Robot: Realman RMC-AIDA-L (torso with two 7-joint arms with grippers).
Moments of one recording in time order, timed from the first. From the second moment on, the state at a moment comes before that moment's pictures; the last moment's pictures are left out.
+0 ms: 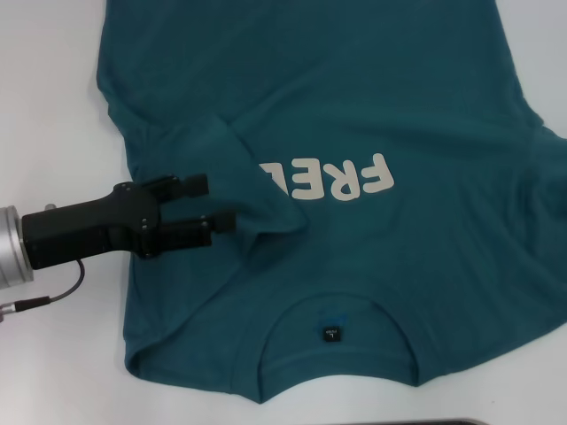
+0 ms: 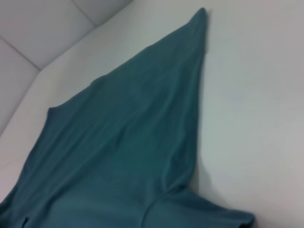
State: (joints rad) left arm -0.35 -2.15 -2.40 -0.69 -1.23 1.69 -1.55; right arm 0.25 1.89 -0.13 -0.76 -2.28 -1.64 1.95
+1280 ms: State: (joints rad) left arm -0.36 -2.15 -2.40 -0.69 -1.23 1.69 -1.54; right arm 0.41 1.93 -0.17 -0.76 -2.28 -1.80 1.90
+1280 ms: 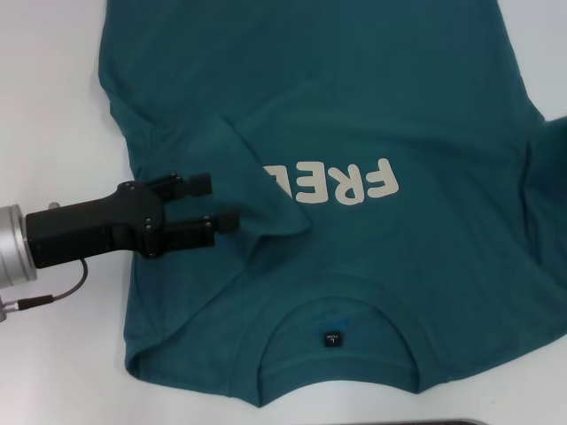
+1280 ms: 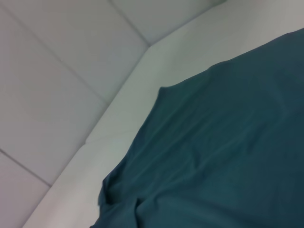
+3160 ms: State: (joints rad) left arm -0.36 -2.16 -2.40 -0.67 -1.23 1.68 -1.52; right arm 0.39 1.91 -0.36 -0.67 -2.28 -1.64 2.08
